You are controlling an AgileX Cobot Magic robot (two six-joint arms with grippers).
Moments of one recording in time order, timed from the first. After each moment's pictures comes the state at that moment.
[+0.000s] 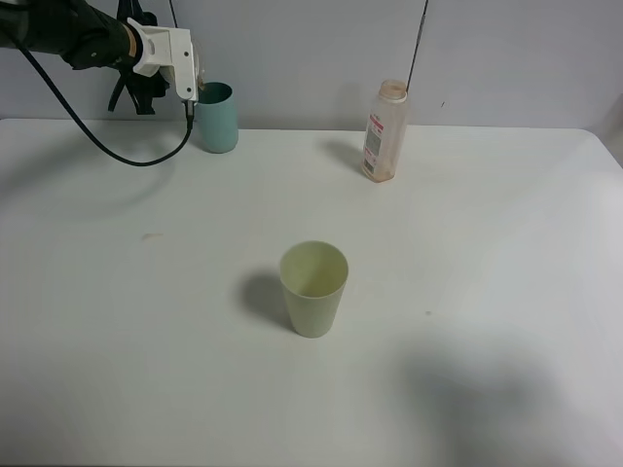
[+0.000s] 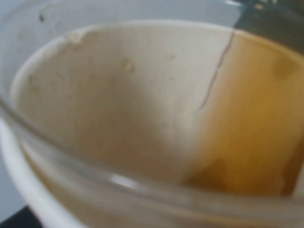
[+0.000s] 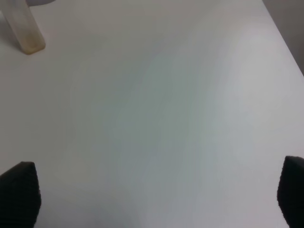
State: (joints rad) left arm -0.13 2.18 -1.61 0.86 0.06 0.60; right arm 0.03 0.00 -0.49 -0.10 1.06 0.10
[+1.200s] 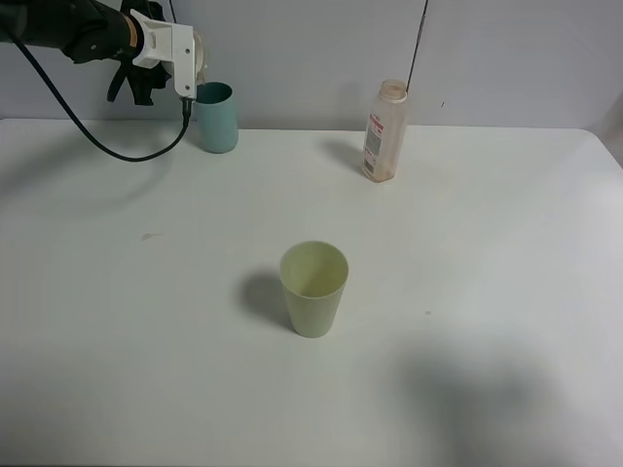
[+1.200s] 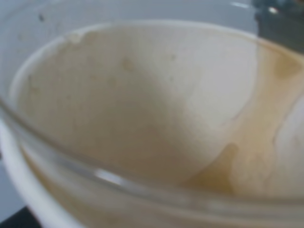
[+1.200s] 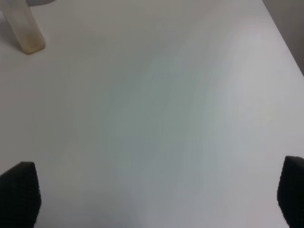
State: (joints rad) left arm -0.13 2.18 -1.63 0.82 0.02 0.74; right arm 0.03 0.00 -0.49 -0.10 1.06 0.10
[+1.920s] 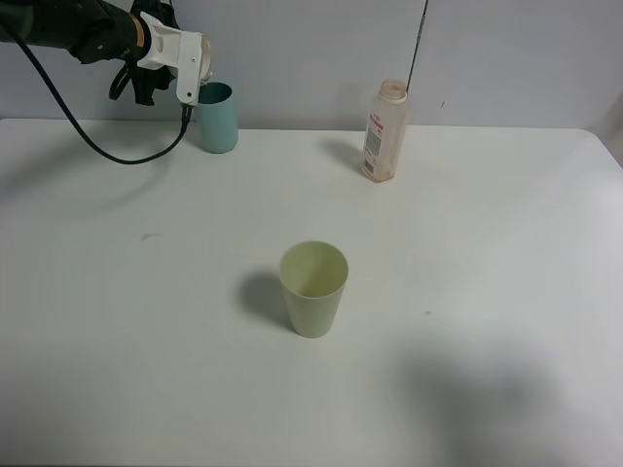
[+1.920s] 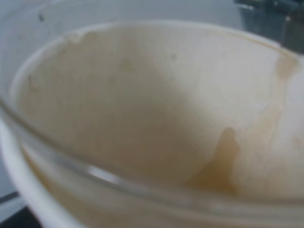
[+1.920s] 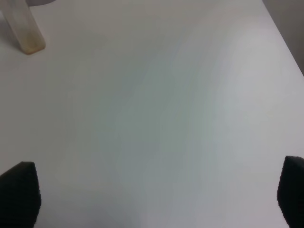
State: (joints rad) left arm -0.15 2.18 -1.64 0.80 0.02 0.88; right arm 0.03 0.00 -0.49 -0.10 1.06 0.10
